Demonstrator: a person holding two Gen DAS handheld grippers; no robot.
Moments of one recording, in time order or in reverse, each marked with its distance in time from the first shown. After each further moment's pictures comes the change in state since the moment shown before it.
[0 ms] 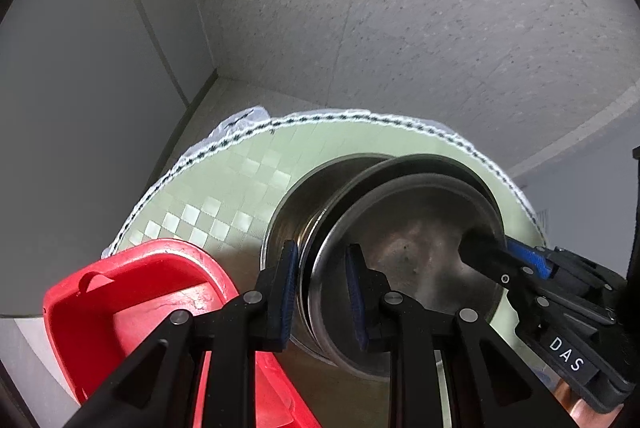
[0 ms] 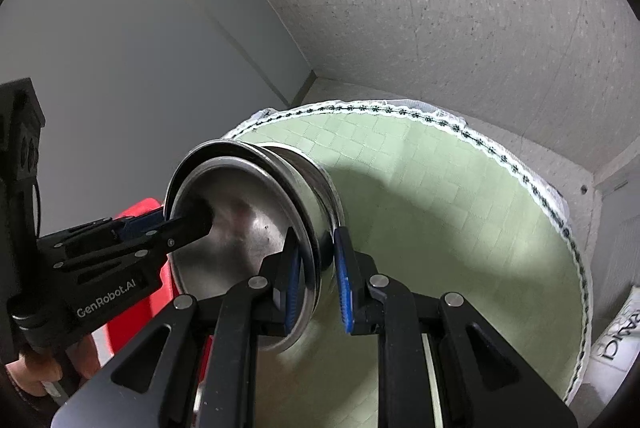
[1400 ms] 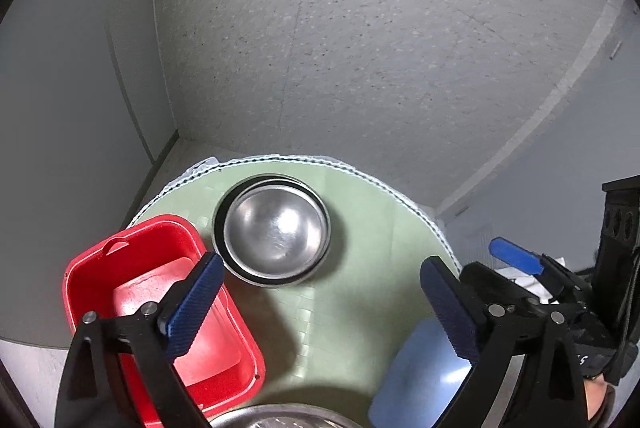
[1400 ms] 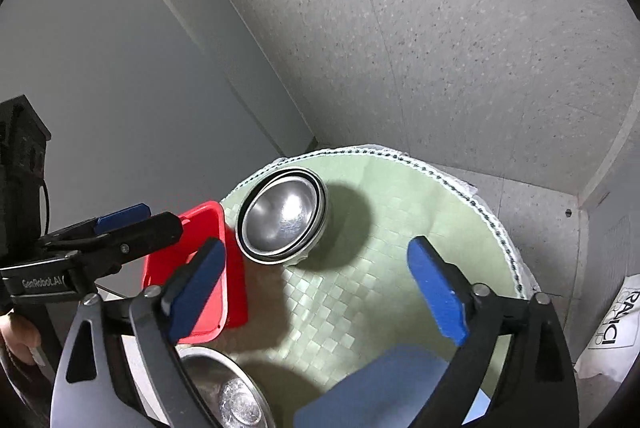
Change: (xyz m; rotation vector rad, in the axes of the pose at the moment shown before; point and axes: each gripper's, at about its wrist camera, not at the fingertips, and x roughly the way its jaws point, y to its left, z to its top) left arm -0.147 -0.030 -0.093 0.096 -0.237 -0.173; right arm -0.176 -0.008 -0.094 0.016 -0.300 0.020
